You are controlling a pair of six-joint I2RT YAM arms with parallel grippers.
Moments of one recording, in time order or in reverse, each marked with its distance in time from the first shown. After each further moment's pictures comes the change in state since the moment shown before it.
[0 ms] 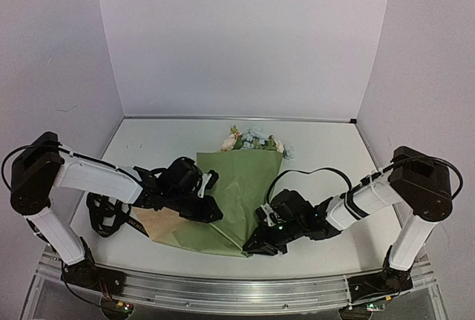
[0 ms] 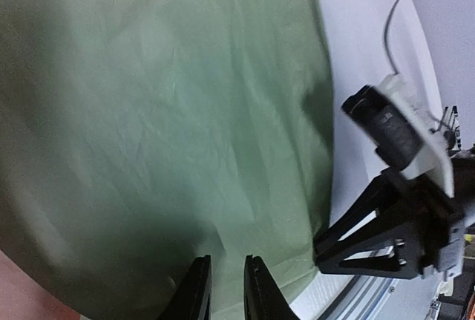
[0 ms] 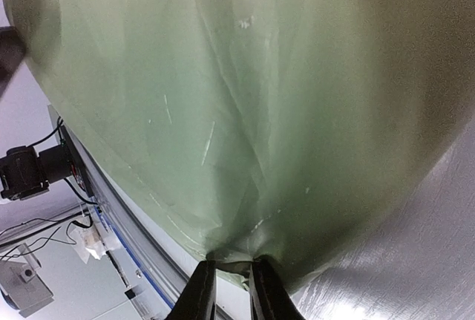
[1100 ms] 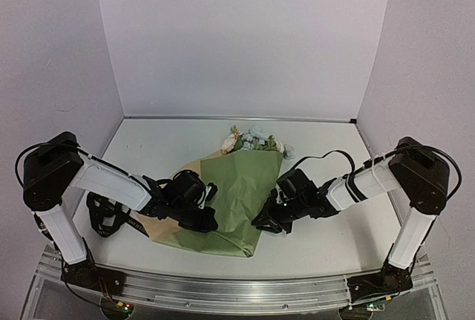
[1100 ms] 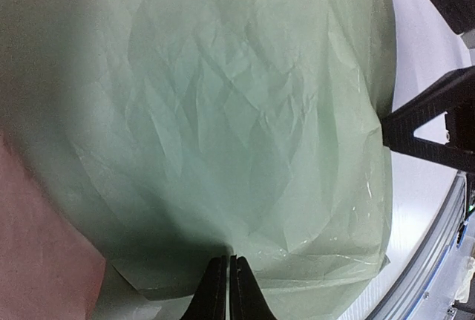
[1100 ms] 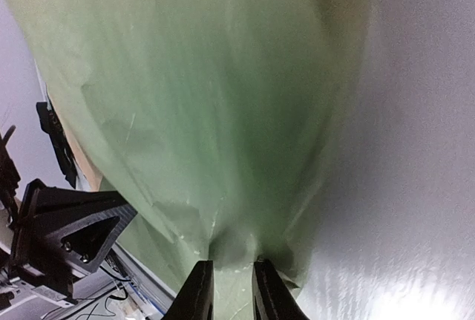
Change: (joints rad) left arm -0.012 0.113 -0.045 0.052 -0.041 -0.016; right arm -0.178 0.015 0.109 -0.140 0.068 0.078
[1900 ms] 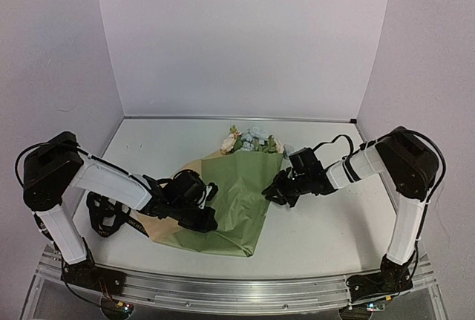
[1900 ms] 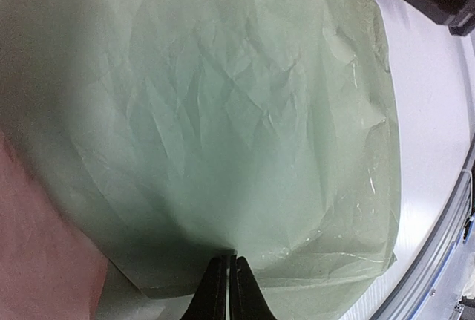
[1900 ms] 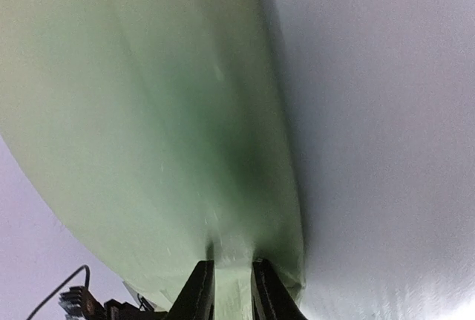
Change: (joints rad) left arm 0.000 0.001 0.009 -0.019 -0.007 0.030; right arm -0.238 0.137 0.140 0.052 0.010 0.046
